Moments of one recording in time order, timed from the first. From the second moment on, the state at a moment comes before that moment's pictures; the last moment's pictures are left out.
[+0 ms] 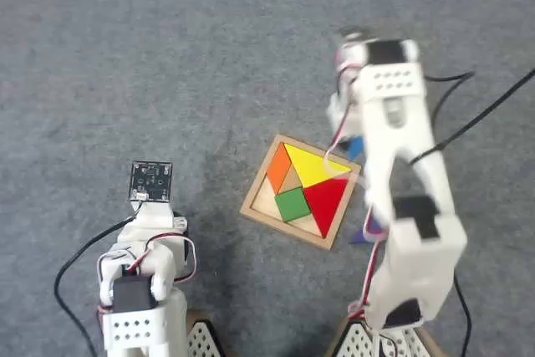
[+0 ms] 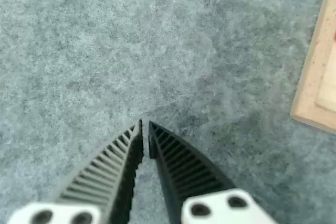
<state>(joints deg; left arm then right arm) -12.0 -103.0 97.2 72.0 -1.6 -14.8 16.3 -15.7 97.6 3.9</state>
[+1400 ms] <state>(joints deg) -12.0 -103.0 97.2 72.0 -1.6 -34.3 3.7 27.9 74.5 29.8</state>
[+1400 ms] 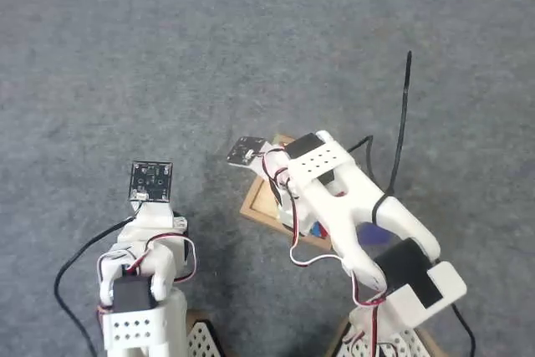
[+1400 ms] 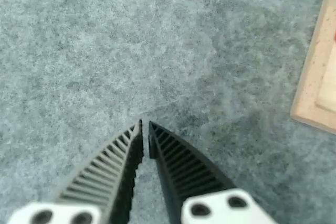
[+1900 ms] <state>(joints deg) -12.0 -103.0 97.2 72.0 -1.6 -29.7 -9.6 29.0 78.5 25.8</state>
